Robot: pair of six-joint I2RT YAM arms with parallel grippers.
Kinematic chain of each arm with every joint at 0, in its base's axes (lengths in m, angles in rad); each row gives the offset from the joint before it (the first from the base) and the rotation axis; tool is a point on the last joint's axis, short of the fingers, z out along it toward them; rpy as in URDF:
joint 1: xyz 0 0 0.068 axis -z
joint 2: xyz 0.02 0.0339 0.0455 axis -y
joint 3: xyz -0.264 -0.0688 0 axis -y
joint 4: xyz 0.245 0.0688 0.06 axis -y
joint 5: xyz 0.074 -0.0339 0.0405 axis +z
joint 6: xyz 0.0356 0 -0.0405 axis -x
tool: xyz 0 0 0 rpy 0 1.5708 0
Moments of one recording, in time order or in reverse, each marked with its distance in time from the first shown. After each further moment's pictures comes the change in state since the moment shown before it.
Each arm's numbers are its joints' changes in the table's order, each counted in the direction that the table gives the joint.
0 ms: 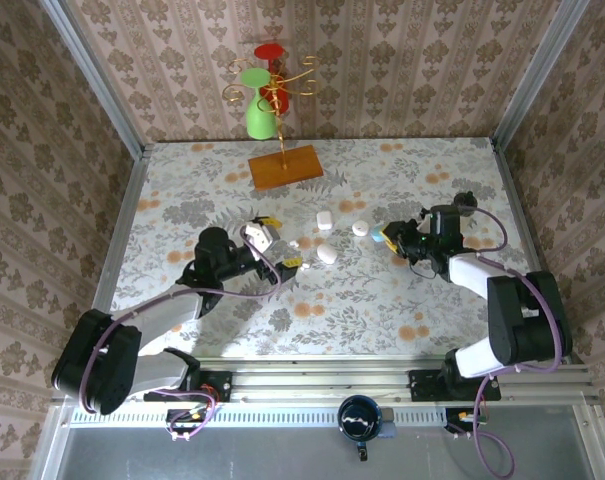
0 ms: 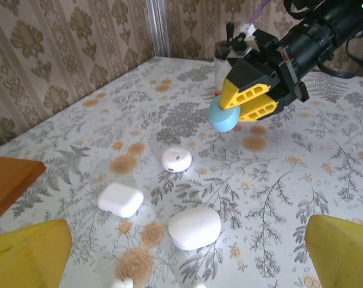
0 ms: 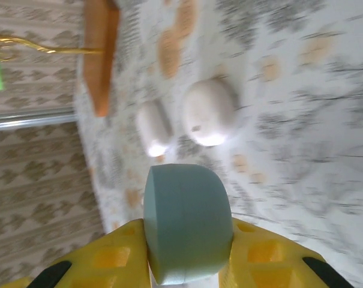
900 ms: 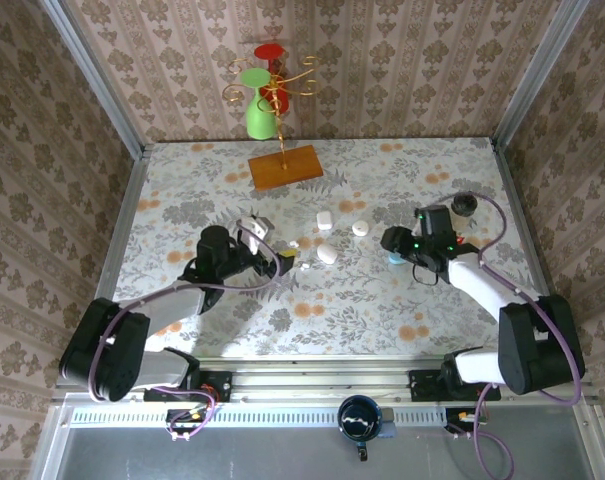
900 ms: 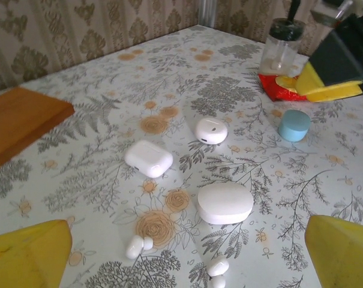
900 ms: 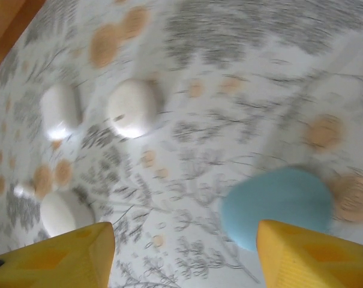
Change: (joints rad) left arm -0.051 -0.081 0.002 0.016 0.104 0.161; right arm -0.154 0.130 0.110 -0.372 -0.364 0.478
